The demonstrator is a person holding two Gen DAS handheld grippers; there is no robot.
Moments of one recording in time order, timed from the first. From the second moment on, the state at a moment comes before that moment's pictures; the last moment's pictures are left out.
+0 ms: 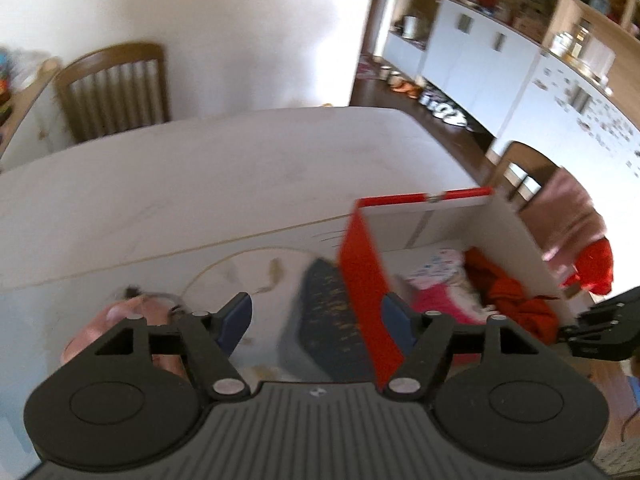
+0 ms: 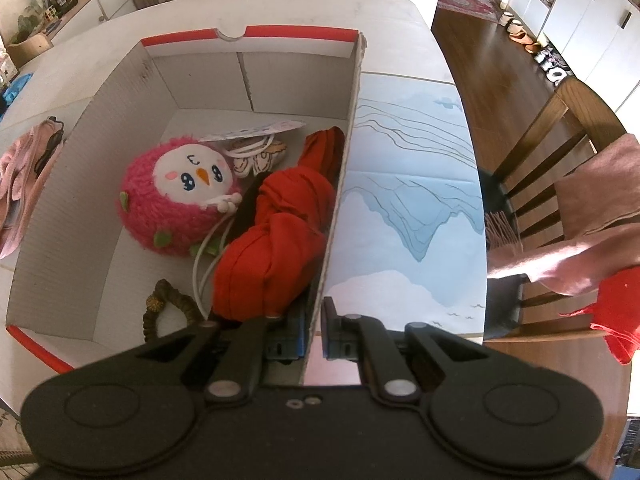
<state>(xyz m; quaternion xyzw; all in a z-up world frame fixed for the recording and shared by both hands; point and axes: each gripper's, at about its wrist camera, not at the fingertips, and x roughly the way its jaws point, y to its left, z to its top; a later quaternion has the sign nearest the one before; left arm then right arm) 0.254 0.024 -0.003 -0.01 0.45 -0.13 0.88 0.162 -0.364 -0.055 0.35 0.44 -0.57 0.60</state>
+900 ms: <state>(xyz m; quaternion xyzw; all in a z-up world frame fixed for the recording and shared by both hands) 0.275 0.092 -0.101 -0.06 0.49 -0.03 0.87 0.163 -0.367 -0.059 0.36 0.44 -0.59 0.58</state>
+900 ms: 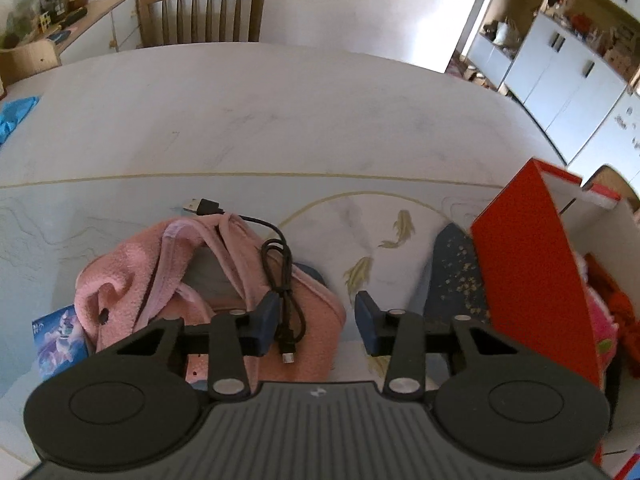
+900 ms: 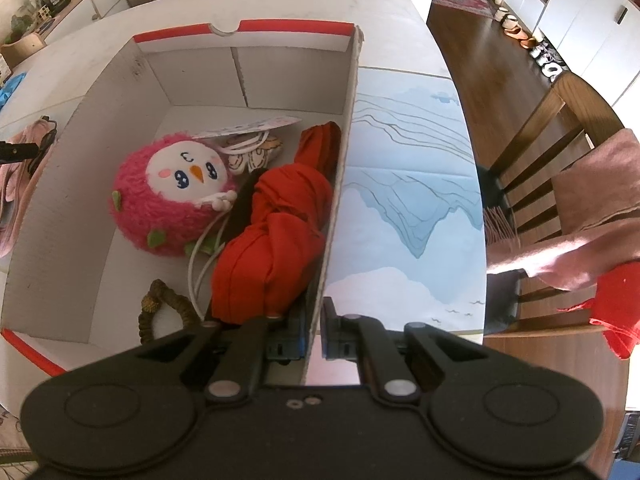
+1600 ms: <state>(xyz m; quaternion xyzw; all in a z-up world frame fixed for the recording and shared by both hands) 0.285 0.100 -0.132 -0.04 0.53 0.02 0.85 0.163 -0.369 -0.062 0.37 0.43 -0.59 0.57</state>
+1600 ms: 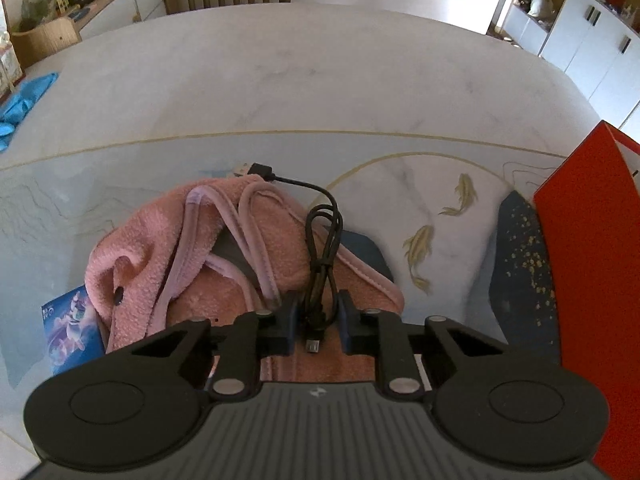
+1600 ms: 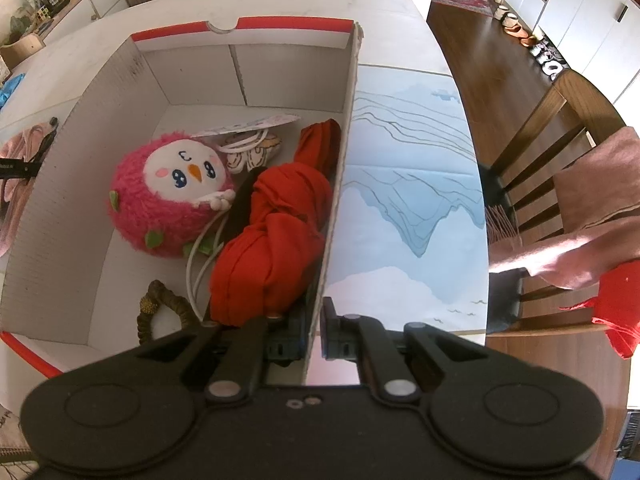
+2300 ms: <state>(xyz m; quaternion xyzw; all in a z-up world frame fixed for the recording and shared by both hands) 0.240 0.090 -0.036 -0.06 0.44 -0.05 0.90 0.164 -0.369 -0.064 0.37 0.44 -0.60 0.56</state>
